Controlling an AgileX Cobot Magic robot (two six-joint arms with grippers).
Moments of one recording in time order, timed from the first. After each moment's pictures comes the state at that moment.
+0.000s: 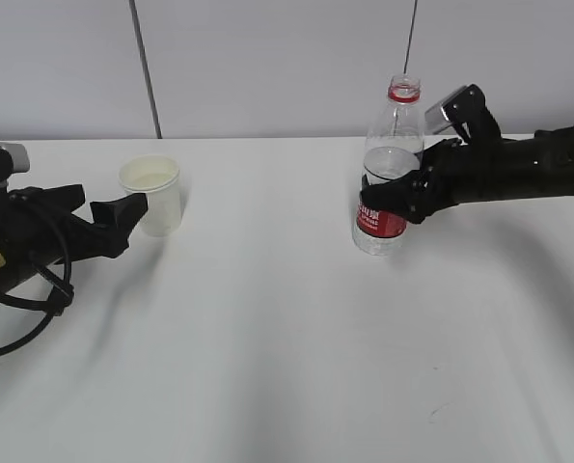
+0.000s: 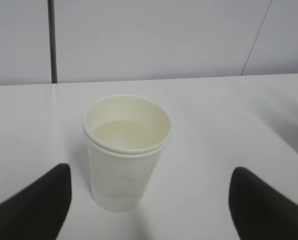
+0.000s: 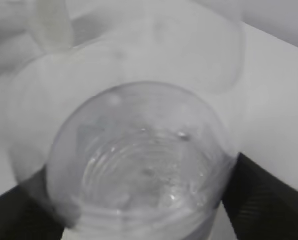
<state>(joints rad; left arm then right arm) -0.16 1.87 -0.53 0.32 -1.08 -0.31 -0.04 2.10 -1.23 -1.48 -0.77 0.93</state>
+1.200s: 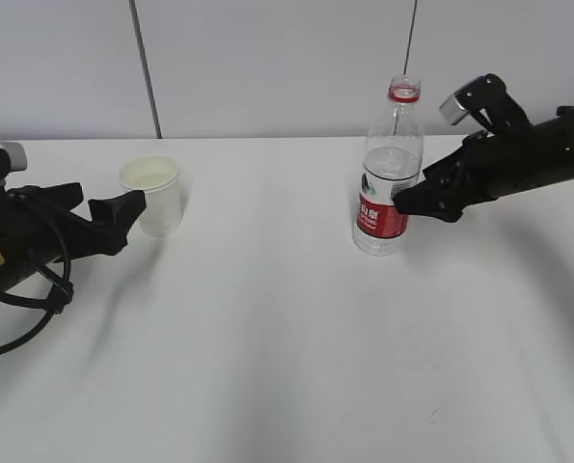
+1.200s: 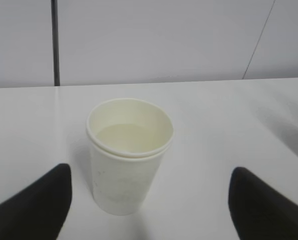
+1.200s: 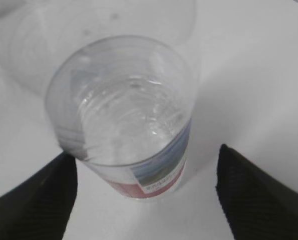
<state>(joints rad) -0.16 1.87 -0.53 0.30 -1.09 -0.31 -0.06 1.98 -1.23 -1.85 -0.65 1.30</state>
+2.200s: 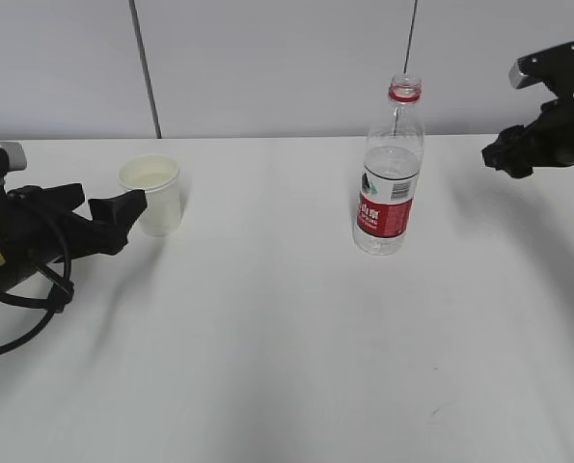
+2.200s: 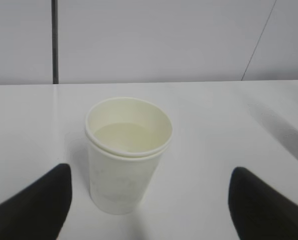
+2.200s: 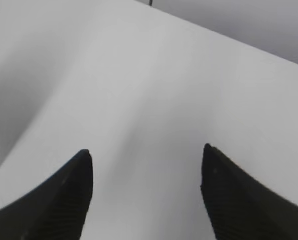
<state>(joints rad) -0.16 1.87 -0.53 0.31 -1.09 -0.33 -0.11 1.89 -1.19 -1.85 -0.19 1.43</state>
